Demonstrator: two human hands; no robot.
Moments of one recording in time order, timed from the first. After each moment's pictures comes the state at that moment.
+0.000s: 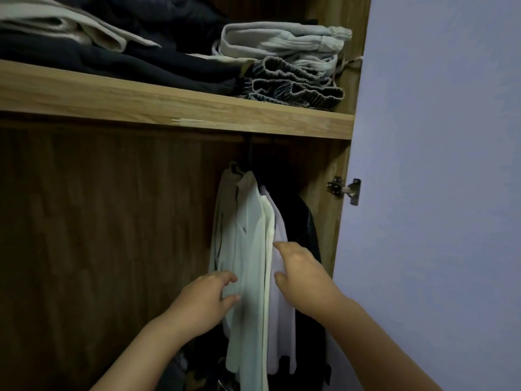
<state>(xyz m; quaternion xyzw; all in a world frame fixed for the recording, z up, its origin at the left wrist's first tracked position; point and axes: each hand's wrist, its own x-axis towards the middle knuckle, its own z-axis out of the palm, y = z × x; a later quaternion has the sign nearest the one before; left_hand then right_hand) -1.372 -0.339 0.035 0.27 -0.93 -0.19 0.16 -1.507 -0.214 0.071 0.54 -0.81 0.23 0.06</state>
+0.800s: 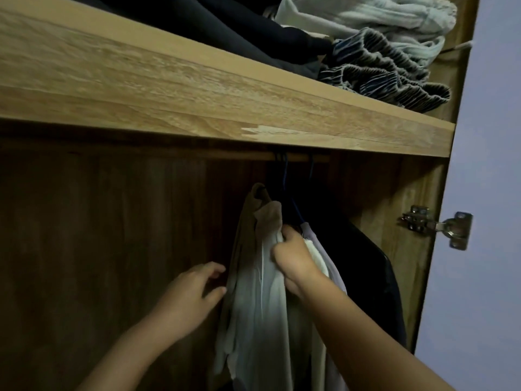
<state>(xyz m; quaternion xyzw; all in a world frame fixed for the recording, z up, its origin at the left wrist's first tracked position) -1.402 -0.564 0.070 0.22 -0.92 -0.21 0.26 -1.550 -0.469 0.106 0.31 -0.66 0.67 -0.14</state>
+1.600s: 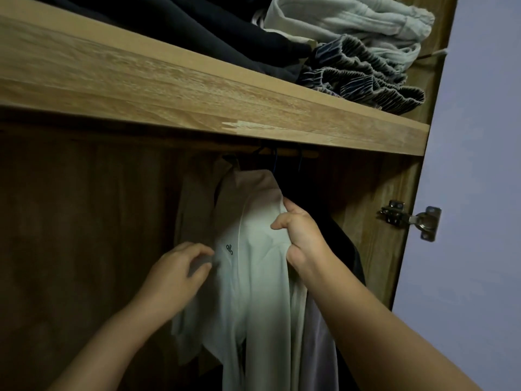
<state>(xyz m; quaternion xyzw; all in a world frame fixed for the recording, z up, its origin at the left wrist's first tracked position) -1.391 -0.538 0.078 0.21 -0.88 -0.18 0.38 -1.542 -0.419 0.141 0.29 -0.47 0.79 -0.28</state>
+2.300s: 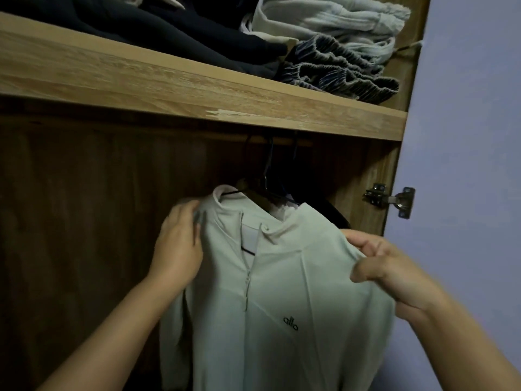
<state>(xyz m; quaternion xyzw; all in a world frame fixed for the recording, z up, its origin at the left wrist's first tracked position) -1.380 -0.479 0.083 0.27 -0.82 -0.15 0.49 -1.544 -0.242 0.109 0.46 -0.56 0.60 -0.33</state>
